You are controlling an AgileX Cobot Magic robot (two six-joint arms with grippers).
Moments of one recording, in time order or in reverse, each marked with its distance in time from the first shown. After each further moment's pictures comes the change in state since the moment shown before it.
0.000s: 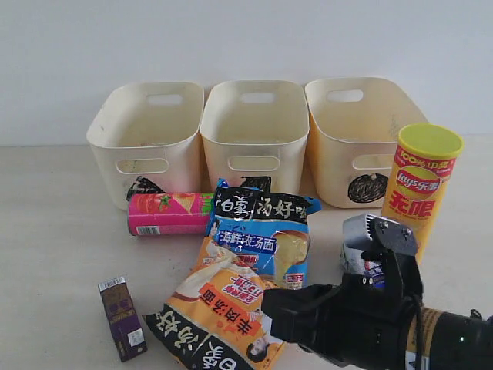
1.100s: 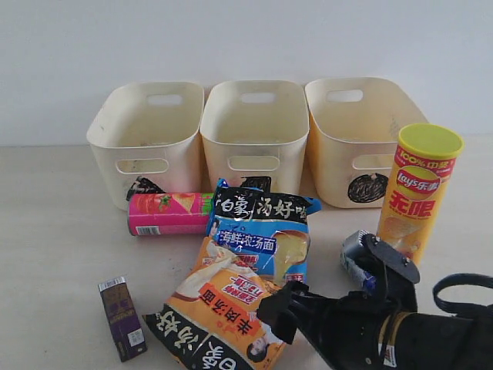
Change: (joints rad) left arm 0.000 0.000 0.000 0.000 0.000 0.000; right arm 0.000 0.138 -0.088 0.165 0.265 0.205
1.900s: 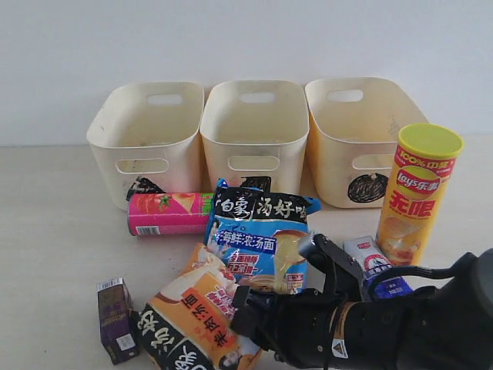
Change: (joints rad) left arm 0.000 0.000 0.000 0.000 0.000 0.000; right arm 0.000 0.177 -0.151 -0.252 -0.076 0.229
